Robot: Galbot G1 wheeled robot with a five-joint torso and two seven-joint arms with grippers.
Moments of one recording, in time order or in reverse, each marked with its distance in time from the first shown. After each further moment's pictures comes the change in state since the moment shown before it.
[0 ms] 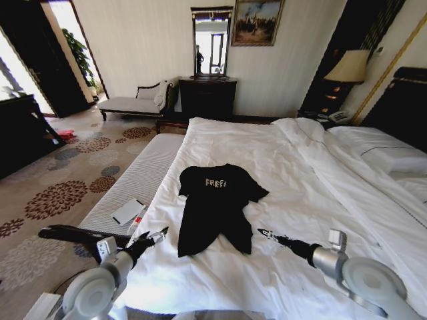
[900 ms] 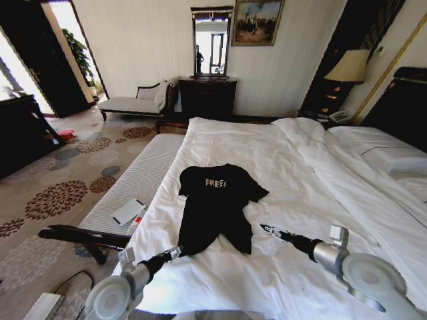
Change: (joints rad) left arm -0.044 -0.089 0.156 0.076 -0.019 0.049 0.033; right arm 0.030 -0.010 -0.005 -0.005 -0.057 0.011 0.009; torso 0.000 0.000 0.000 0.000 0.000
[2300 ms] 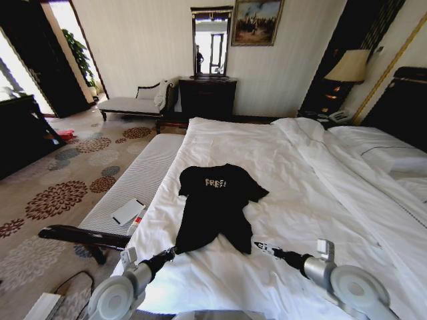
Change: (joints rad) left arm -0.007 0.023 -0.007 -0.029 0.062 -0.025 -0.002; right arm 0.047 0.067 -0.213 -0.026 -0.040 -0.062 0.092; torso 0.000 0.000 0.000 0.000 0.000
